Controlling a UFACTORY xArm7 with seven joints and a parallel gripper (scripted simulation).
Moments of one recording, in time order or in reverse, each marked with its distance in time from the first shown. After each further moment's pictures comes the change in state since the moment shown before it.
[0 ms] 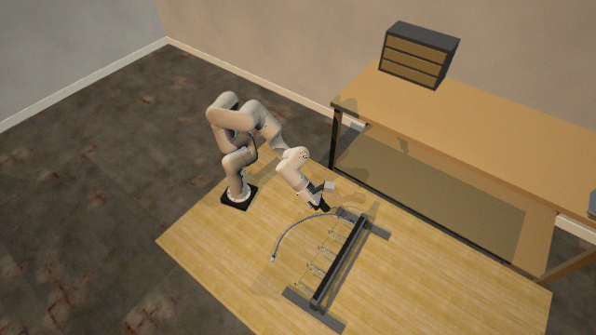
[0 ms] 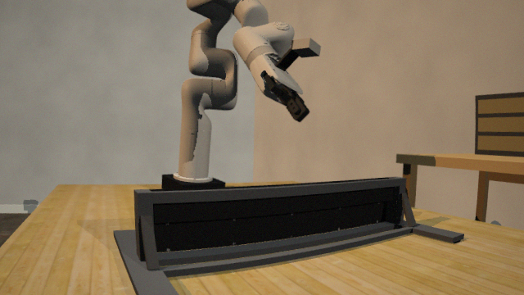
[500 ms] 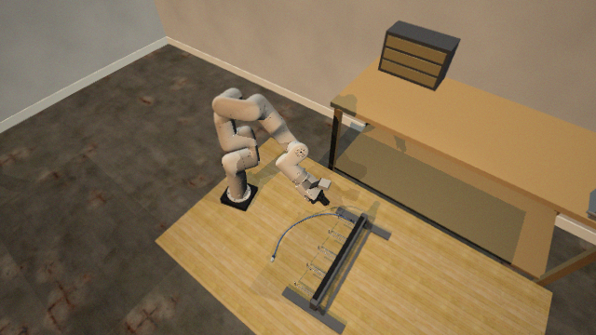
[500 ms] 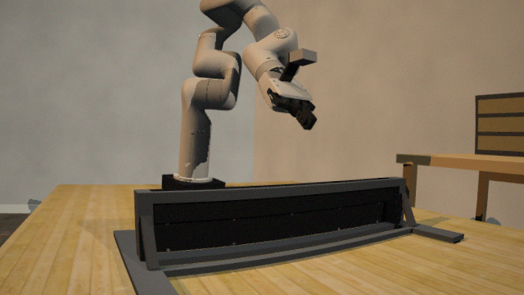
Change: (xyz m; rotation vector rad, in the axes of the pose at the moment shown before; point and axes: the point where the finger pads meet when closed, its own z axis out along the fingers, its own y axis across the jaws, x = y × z) arm -0.010 -0.045 -0.002 -0.037 0.062 0.297
